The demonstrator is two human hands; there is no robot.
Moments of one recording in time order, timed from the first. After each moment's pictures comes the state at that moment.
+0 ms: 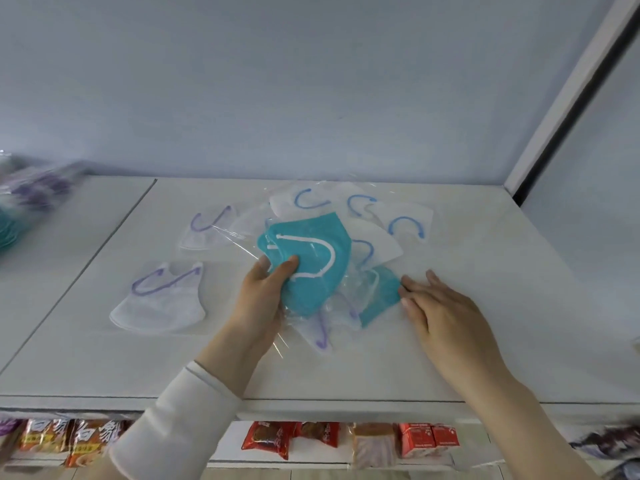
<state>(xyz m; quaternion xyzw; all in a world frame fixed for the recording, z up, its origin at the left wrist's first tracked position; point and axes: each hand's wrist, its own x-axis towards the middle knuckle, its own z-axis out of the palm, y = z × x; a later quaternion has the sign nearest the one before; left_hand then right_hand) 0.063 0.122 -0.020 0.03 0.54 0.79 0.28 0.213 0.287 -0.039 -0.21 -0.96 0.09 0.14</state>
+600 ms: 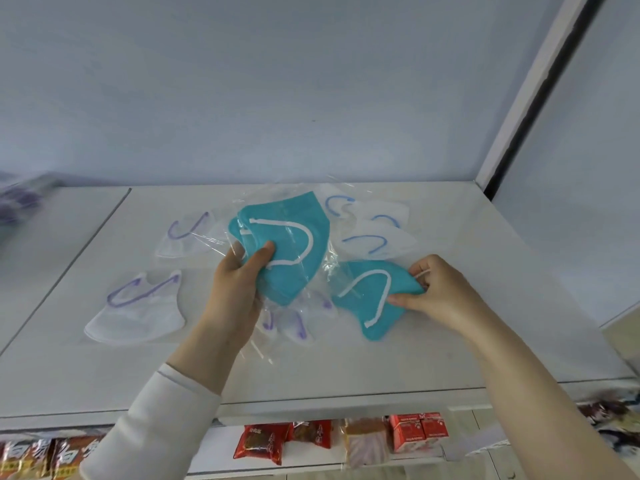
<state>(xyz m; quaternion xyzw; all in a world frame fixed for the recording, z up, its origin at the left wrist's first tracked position) 0.060 0.125 -0.003 0.09 0.52 0.81 0.24 0.204 0.316 -0.006 -0.37 -0.85 0.38 0.07</state>
